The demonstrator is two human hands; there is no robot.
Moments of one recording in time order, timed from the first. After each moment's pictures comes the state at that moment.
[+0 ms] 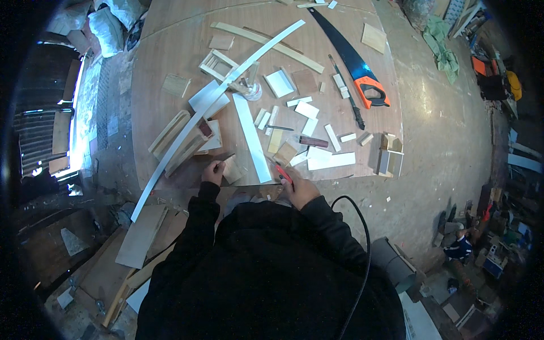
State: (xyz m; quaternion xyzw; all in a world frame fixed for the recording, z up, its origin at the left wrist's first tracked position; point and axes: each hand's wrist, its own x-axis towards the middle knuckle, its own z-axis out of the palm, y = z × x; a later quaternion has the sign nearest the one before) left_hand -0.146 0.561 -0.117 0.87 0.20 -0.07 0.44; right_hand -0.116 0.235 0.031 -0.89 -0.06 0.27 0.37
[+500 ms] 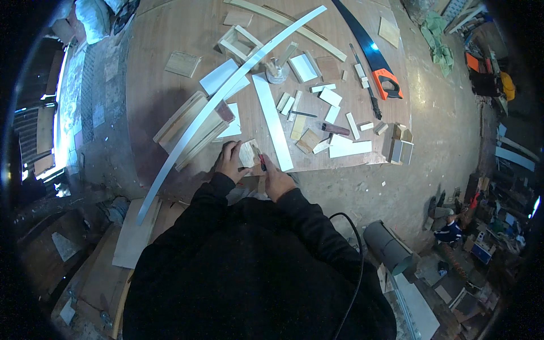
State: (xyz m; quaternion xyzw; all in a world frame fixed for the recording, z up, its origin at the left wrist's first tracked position) left_hand -0.145 0.595 -0.105 0.93 -0.04 -0.12 0.35; right_hand -0.146 0.384 -0.022 -0.89 -0.08 0.27 0.36
